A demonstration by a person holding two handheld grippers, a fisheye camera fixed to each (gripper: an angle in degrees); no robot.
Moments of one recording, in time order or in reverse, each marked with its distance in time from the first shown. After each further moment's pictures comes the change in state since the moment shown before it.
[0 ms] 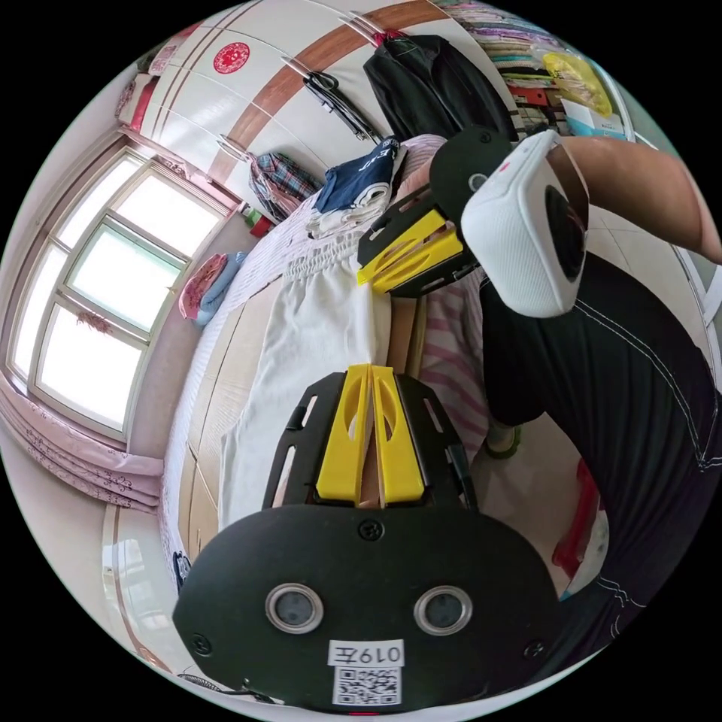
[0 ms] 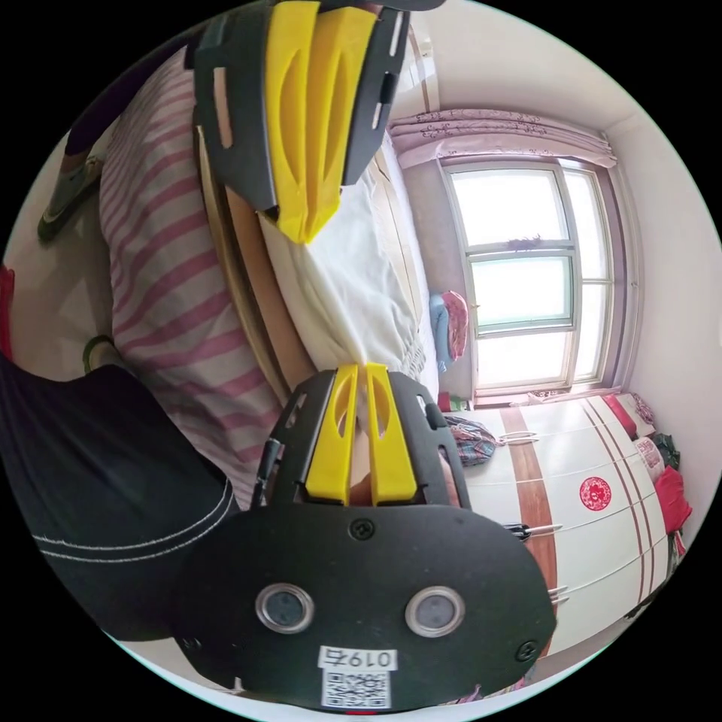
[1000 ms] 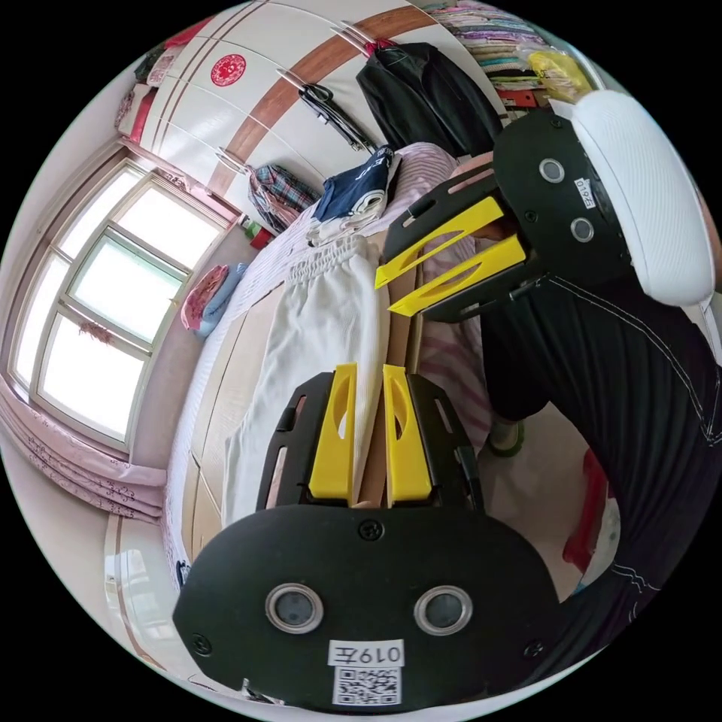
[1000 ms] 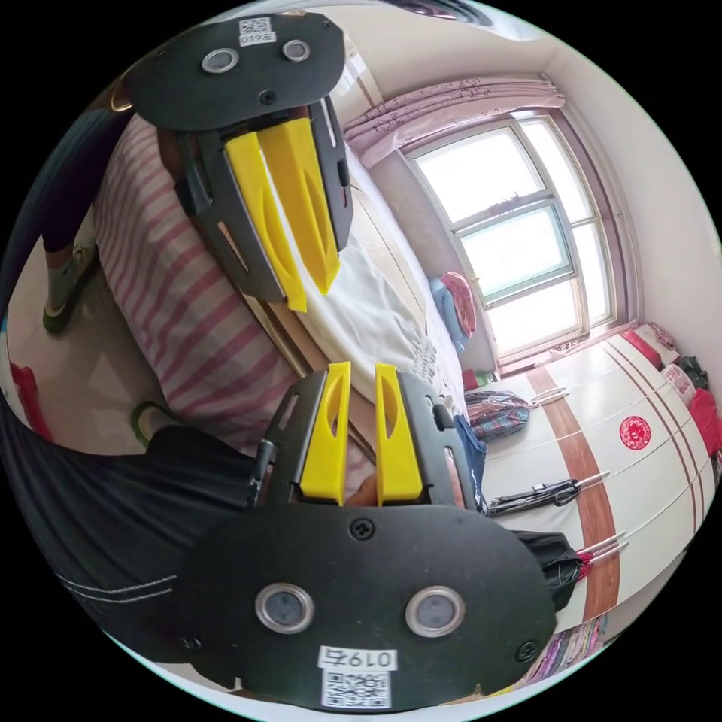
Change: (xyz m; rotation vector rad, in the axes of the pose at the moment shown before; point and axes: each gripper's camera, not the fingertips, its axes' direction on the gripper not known) left arm 0.053 0.072 0.024 0.031 0.001 0.040; right arm -0.022 -0.014 -0.047 -0.002 -0.093 0.241
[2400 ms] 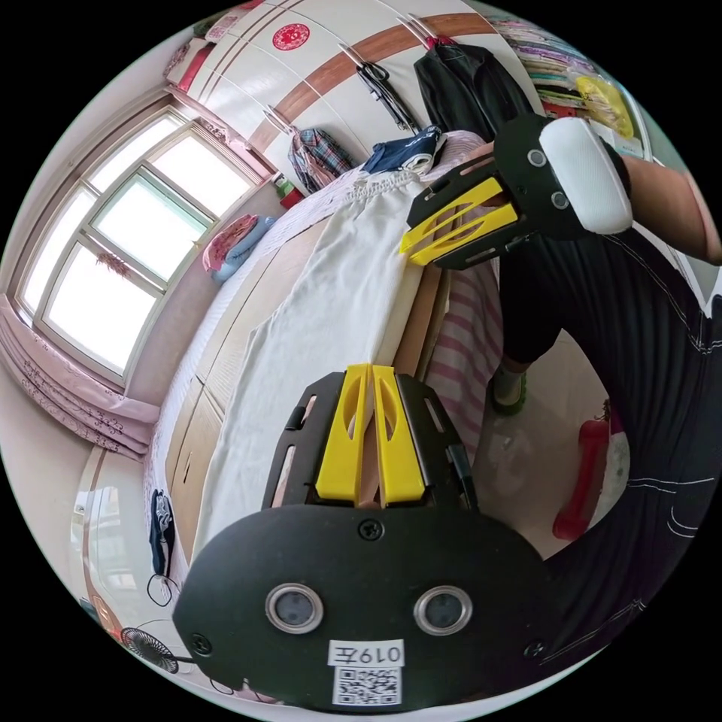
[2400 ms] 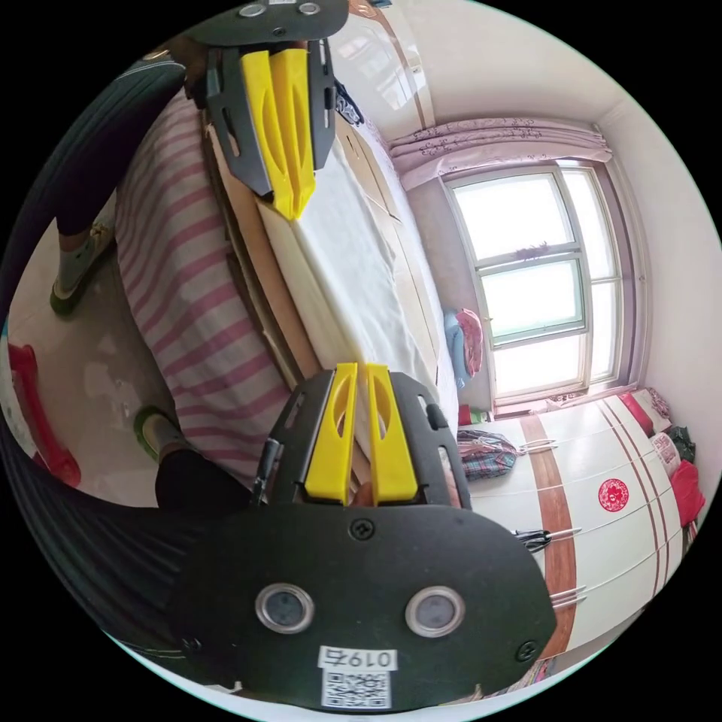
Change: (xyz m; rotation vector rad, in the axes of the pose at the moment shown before) left arm 0.064 0.223 0.004 -0.058 -0.014 -0.176; right arm -0.150 -0.128 -0.008 0.044 0.010 -0.165
